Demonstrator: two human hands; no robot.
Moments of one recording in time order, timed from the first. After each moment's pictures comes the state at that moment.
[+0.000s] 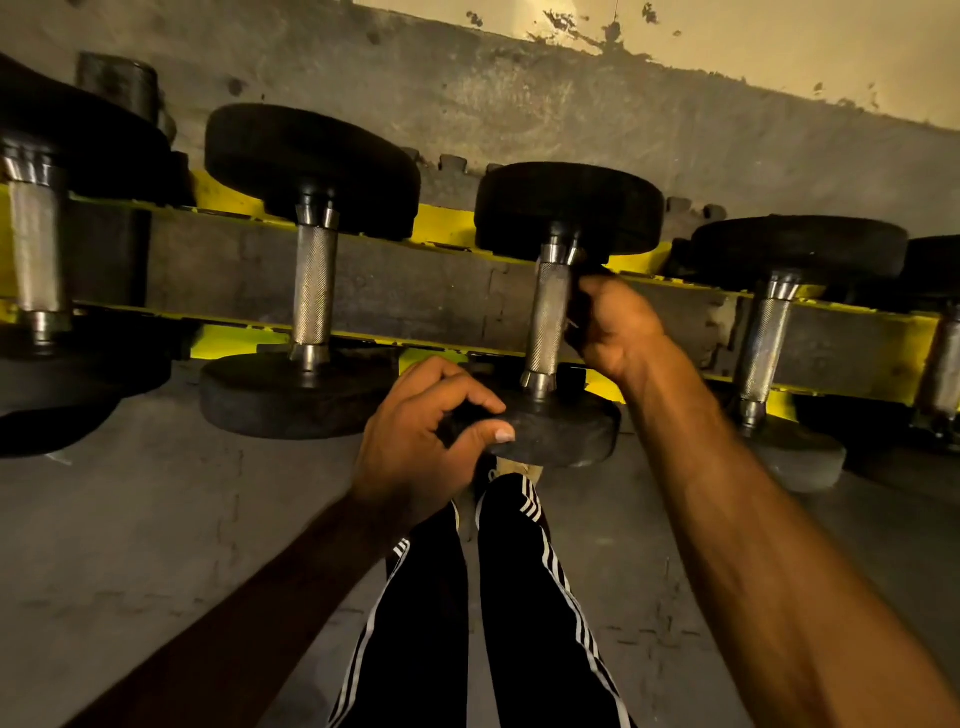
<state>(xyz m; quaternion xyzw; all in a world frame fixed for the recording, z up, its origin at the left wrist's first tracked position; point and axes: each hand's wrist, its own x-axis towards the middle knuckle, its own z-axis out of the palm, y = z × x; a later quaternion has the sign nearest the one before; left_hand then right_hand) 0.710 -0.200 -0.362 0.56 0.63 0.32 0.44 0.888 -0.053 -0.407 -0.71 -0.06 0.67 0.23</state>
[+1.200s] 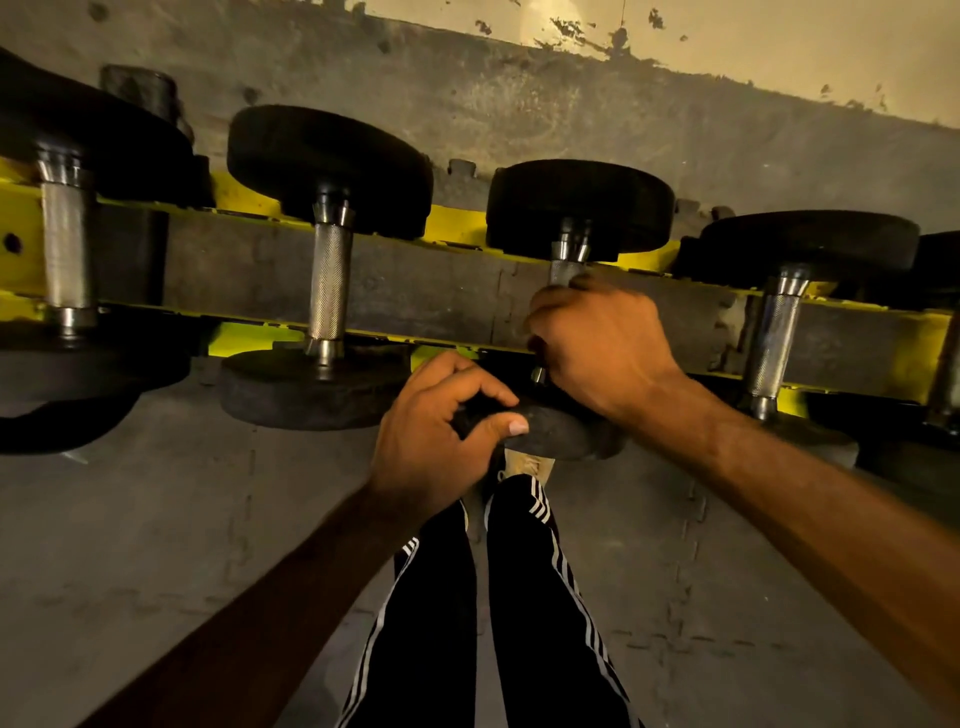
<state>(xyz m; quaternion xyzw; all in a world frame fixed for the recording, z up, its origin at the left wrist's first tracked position) 0.713 -0.199 -0.357 0.53 0.64 0.33 0.45 0.875 -0.084 -0.332 -0.43 -0.88 0.11 -0.16</state>
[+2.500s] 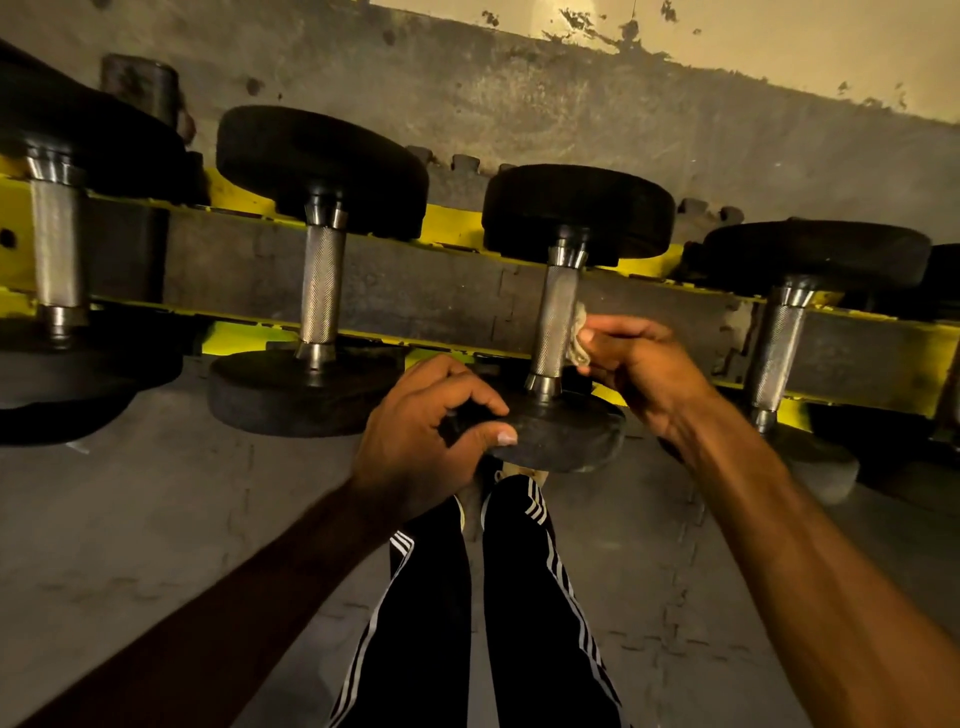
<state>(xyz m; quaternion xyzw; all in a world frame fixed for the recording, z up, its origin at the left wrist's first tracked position) 0.706 -0.194 -0.359 0.58 0.62 0.30 0.44 0.929 -0.088 -0.376 -0.66 -0.19 0.70 0.18</state>
